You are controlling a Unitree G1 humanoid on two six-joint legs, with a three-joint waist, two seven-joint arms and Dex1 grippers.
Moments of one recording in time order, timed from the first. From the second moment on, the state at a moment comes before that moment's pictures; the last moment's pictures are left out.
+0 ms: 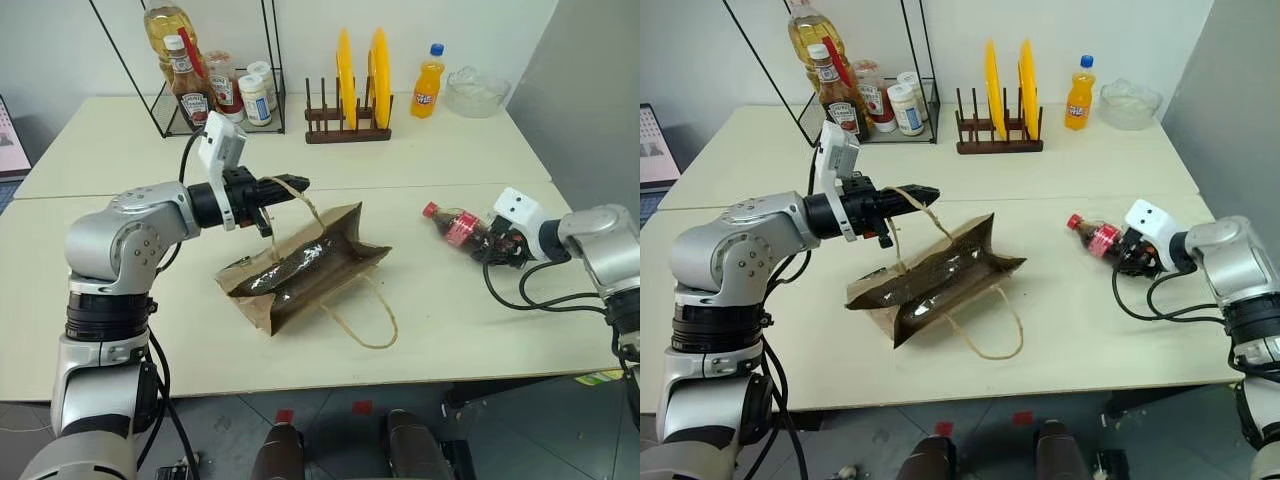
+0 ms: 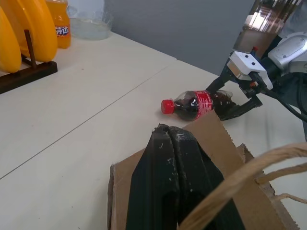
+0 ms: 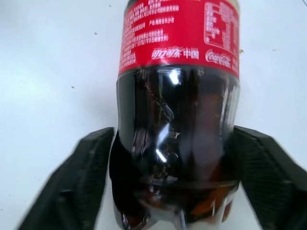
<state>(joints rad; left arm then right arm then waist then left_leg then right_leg) -0.75 0.65 0.09 -0.05 -0.66 0.86 -0.84 -0.78 -0.88 0.26 0.44 -0.04 0.44 1.07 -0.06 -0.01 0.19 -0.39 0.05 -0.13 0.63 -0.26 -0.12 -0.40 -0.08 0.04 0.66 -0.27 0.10</state>
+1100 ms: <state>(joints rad) -0.54 0.76 0.31 -0.10 -0.65 0.88 -0.72 -0.32 -0.54 -0.07 -0.39 0.27 0.86 0.62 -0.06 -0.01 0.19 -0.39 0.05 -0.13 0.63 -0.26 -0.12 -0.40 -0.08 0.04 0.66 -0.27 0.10</state>
